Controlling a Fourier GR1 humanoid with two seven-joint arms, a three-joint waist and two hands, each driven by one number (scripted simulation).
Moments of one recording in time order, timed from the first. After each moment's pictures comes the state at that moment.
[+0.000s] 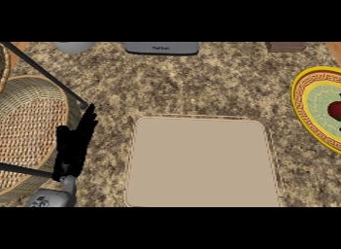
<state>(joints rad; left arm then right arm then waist) -0.08 0.20 -0.17 -1.46 0.04 0.25 0.22 -0.72 -0.75 -0.16 -0.24 0.67 0.07 -0.49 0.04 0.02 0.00</state>
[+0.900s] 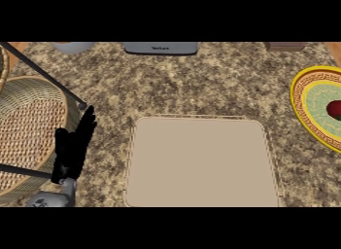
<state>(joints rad) -0.06 0.19 -0.17 -1.46 0.04 0.24 0.21 -0.71 -0.84 -0.50 -0.14 0.30 0.42 -0.73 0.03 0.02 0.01</state>
